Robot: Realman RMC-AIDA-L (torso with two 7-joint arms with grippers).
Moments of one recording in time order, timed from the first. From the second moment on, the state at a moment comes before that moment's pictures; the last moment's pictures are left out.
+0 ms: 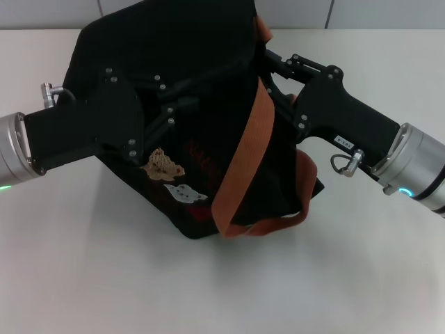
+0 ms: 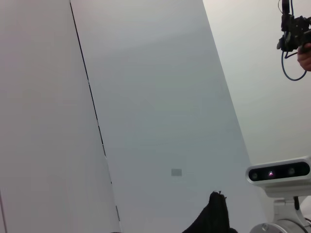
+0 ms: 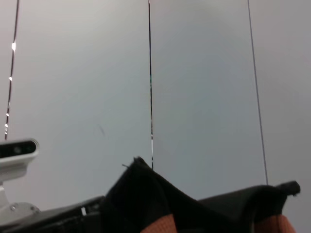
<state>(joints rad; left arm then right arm) -0.49 -2.07 0.70 0.53 1.66 1.83 -0.77 0.68 2.09 -0.24 0.05 -1.88 -1.57 0.50</state>
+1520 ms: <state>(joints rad) -0.50 -2.07 0.70 0.53 1.66 1.82 -0.77 0.71 2.09 -0.25 0.07 -1.88 -1.48 0.49</state>
